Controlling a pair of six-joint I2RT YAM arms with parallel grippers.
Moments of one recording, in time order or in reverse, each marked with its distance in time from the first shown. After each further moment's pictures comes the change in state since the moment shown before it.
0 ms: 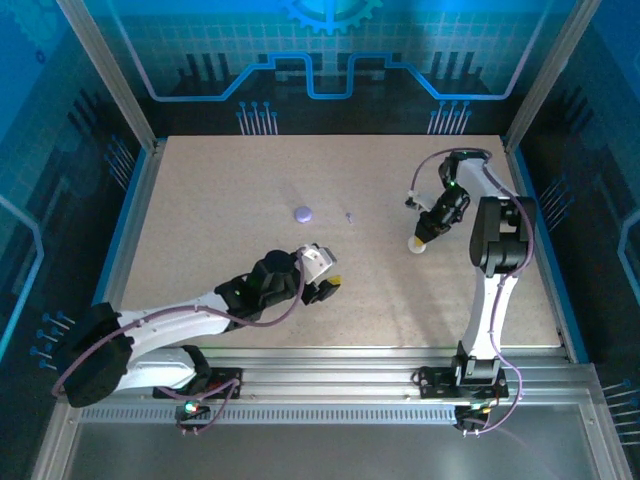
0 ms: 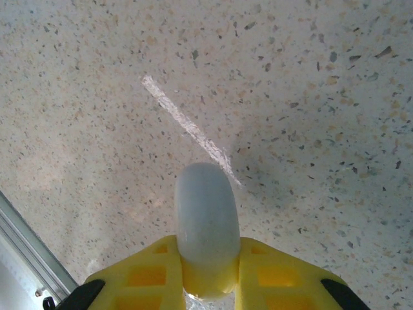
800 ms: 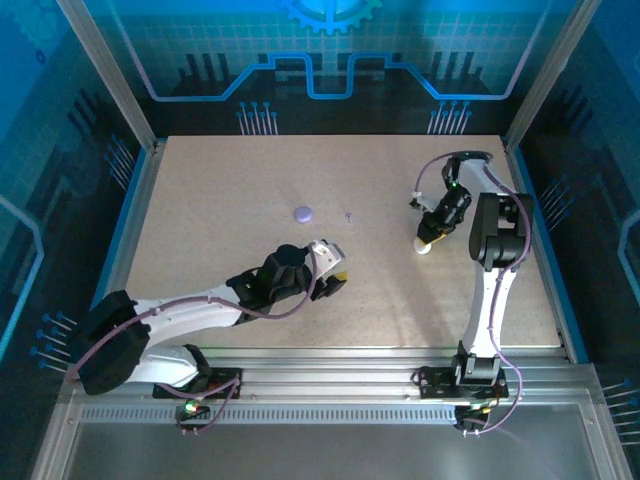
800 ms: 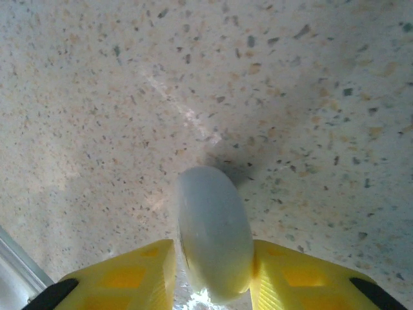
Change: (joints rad) left arm 0.001 0.103 0.068 -0.002 -0.002 0.003; right arm -0.035 0.076 0.048 0.006 0.038 0.033
